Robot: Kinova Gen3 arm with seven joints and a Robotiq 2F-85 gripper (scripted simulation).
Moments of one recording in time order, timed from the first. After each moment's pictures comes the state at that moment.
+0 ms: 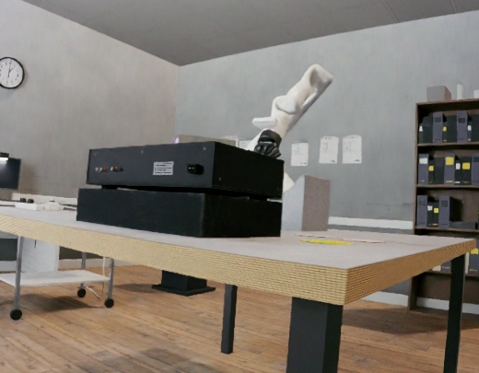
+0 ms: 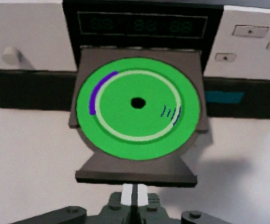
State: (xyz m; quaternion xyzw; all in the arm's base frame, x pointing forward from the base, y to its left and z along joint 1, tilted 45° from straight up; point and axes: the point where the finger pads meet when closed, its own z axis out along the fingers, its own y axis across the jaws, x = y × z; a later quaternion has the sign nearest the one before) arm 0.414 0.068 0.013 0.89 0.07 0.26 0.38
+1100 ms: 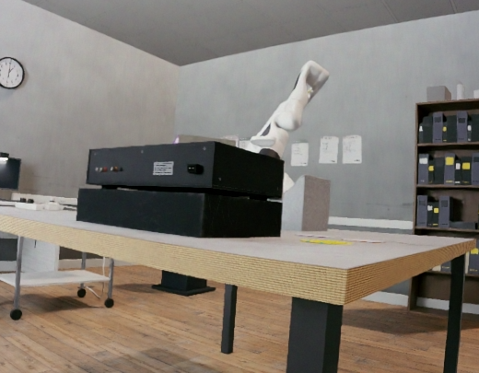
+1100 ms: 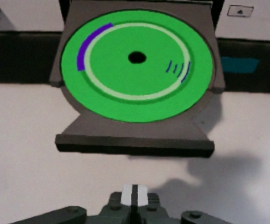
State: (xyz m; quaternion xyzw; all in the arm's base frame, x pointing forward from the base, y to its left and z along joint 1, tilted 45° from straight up) arm 0.409 0.023 -0.030 0.89 0.07 0.26 0.38
